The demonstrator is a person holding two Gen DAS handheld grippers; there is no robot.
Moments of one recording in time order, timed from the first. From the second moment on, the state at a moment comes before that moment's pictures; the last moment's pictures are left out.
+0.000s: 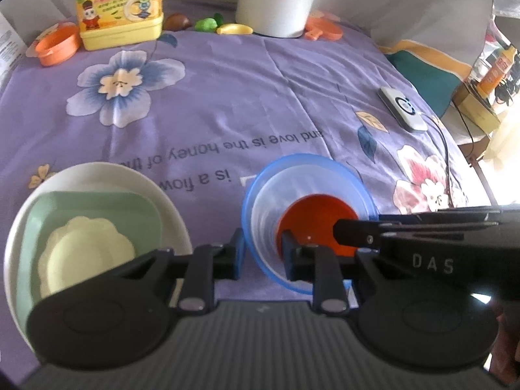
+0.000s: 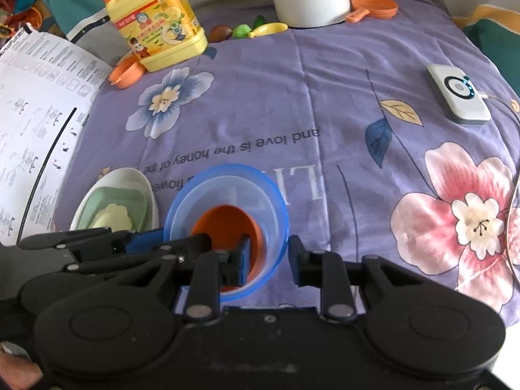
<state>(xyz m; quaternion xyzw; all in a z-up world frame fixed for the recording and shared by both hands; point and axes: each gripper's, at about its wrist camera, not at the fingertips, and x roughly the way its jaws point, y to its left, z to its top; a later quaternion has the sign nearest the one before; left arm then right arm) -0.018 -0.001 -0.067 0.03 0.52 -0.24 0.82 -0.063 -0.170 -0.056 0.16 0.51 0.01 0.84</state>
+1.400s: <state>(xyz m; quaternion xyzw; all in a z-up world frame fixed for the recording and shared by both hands) 0.006 0.153 -0.054 0.00 0.53 -0.12 0.84 0.008 -0.008 -0.054 0.11 0.60 0.14 0.78</state>
